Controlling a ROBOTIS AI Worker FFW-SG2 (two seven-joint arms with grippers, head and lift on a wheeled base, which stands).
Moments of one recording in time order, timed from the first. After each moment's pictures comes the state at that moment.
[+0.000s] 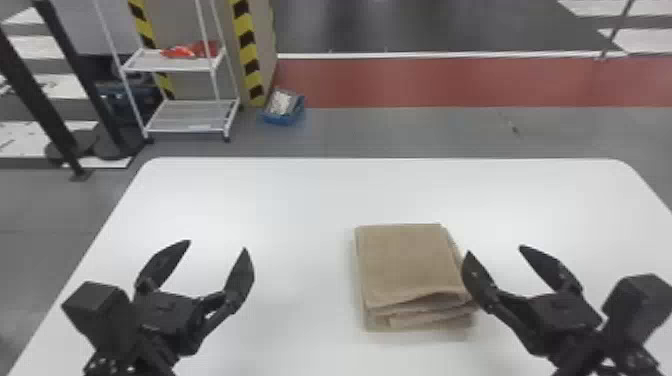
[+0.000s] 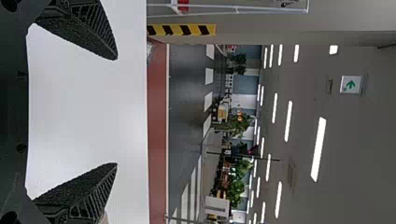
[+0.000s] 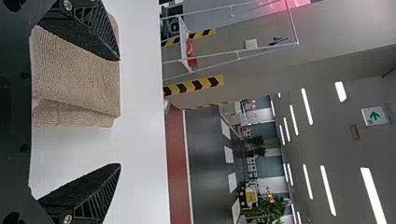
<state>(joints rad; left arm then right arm) 0.55 0.00 0.13 -2.10 0.09 0.08 -0.27 0.46 -0.14 -0.02 -2.02 -0.26 0.15 0.23</state>
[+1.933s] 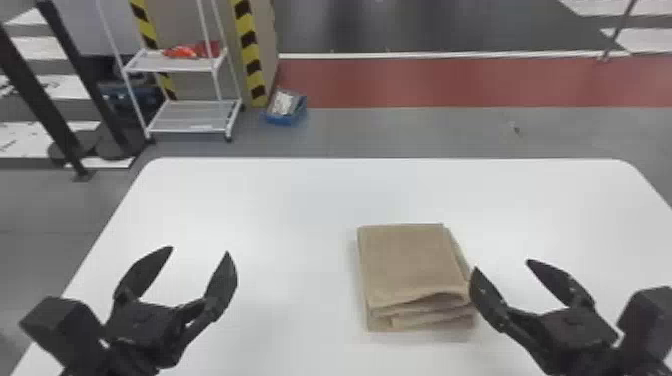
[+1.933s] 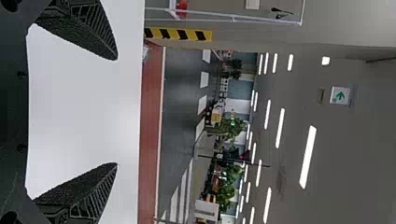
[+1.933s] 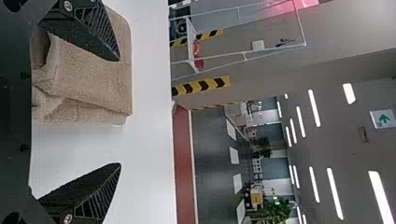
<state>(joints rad) 0.61 0.00 0.18 -2.16 0.17 0.07 -0.29 0.52 -0.14 -0.05 -2.09 -0.25 0.21 0.27</state>
